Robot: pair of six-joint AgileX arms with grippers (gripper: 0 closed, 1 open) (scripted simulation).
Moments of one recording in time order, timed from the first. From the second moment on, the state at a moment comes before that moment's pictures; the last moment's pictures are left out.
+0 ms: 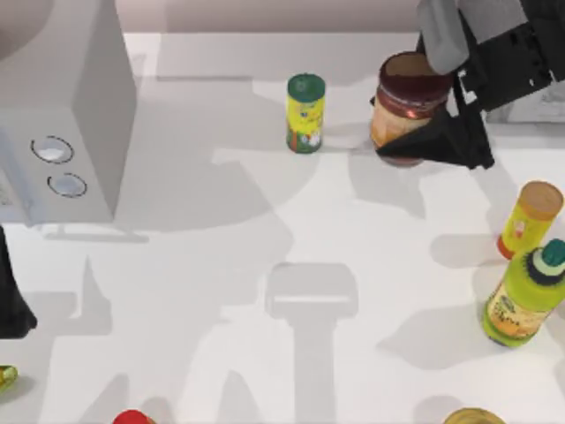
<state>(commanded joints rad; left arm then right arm) 0.00 0.00 0.00 0.00 0.00 0.00 0.22 1.98 1.61 -0.86 -0.93 -1.16</state>
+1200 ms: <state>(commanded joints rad) 0.00 0.00 0.00 0.00 0.00 0.00 0.05 0.87 0.69 -0.43 -0.37 -0.50</state>
